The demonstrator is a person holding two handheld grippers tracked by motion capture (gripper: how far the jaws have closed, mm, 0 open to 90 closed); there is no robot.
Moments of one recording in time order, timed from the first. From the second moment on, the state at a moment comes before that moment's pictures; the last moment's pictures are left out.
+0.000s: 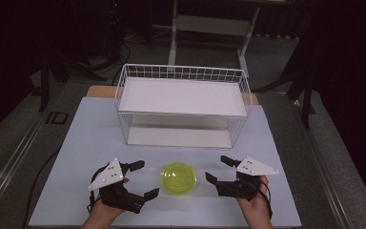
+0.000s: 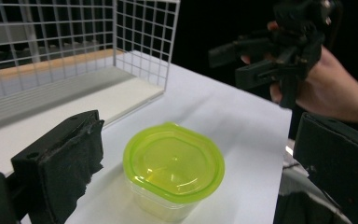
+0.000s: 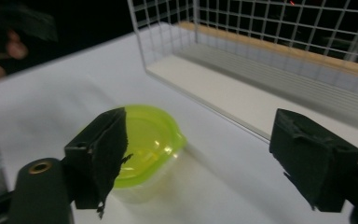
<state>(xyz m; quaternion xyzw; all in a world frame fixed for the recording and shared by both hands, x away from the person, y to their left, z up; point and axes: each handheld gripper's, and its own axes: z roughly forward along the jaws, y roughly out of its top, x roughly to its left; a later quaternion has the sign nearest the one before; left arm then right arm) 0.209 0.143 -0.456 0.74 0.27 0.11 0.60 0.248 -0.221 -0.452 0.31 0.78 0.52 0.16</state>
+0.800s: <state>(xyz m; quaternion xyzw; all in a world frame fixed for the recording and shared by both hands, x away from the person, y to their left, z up) 0.240 0.110 -0.501 0.72 0.44 0.07 0.53 0.264 -0.184 -0.476 0.32 0.80 0.49 0.11</state>
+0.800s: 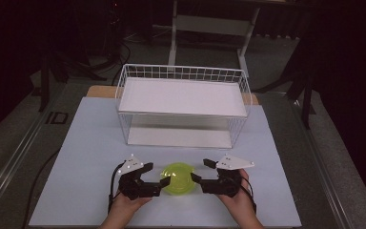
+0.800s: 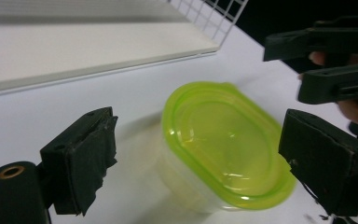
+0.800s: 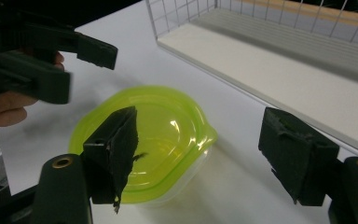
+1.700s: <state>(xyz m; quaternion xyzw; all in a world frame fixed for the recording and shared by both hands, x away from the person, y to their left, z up) 0.223 0.107 -0.507 0.70 0.50 -0.04 0.50 0.267 -0.184 -0.493 0.43 0.77 0.47 -0.03</state>
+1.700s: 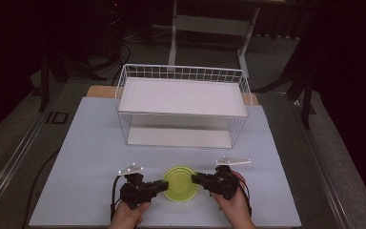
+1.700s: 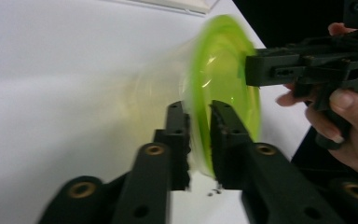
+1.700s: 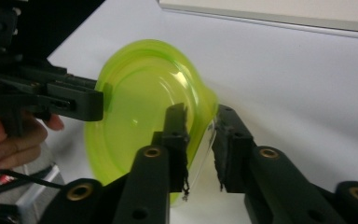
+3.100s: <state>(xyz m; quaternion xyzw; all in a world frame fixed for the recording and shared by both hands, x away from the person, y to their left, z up) 0.295 0.118 -0.357 0.69 0.45 0.01 0.56 0.316 -0.175 -0.338 0.39 0.75 0.53 0.07</state>
